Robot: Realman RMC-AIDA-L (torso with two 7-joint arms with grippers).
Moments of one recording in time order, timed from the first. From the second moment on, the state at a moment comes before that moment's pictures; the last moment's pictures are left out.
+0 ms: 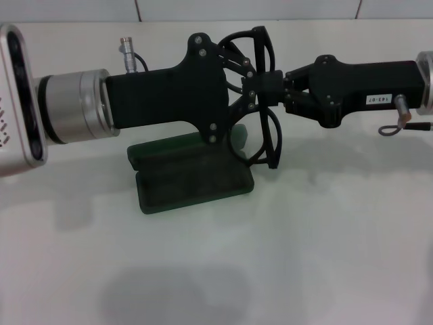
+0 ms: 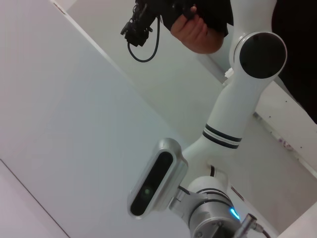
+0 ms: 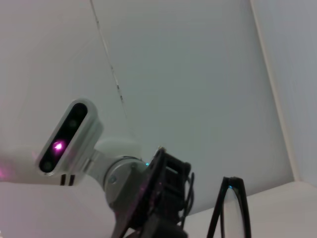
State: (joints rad) left arm -0.60 -2.09 1.01 0.62 1.47 1.73 -0.40; right arm 0.80 1.97 -1.02 -0.47 -1.60 -1.63 1.42
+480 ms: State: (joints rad) left arm -0.60 -2.09 1.01 0.62 1.47 1.73 -0.39; right arm 0.80 1.97 -1.02 -0.47 -1.60 -1.66 1.42
